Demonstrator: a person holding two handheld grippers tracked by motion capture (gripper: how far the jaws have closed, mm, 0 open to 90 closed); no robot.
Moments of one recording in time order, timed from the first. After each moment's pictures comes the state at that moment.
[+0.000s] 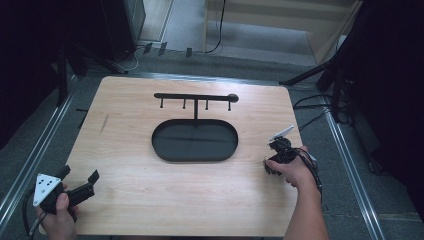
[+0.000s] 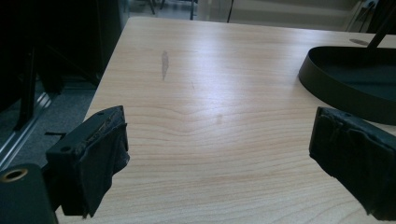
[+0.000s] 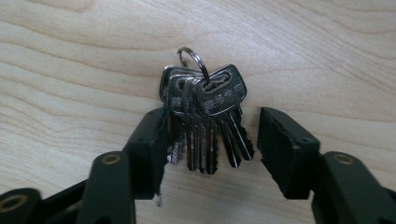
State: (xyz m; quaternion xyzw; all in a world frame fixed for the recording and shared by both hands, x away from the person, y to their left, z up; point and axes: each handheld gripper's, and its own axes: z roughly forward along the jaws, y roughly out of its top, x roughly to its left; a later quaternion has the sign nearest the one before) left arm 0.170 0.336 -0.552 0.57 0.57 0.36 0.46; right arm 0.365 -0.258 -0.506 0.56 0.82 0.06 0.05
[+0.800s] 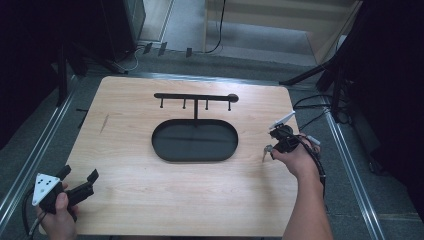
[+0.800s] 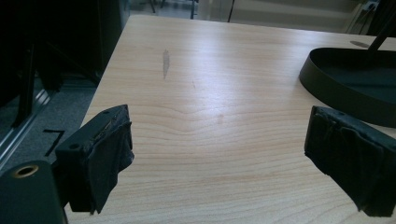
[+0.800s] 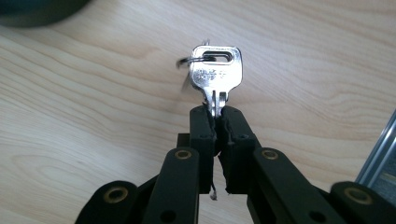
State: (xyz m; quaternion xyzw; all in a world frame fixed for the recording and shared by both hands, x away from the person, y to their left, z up) left arm 0.170 0.338 -0.552 0.57 0.58 0.35 0.47; right arm 0.372 -0.244 -0.450 0.54 0.84 0.07 0.07
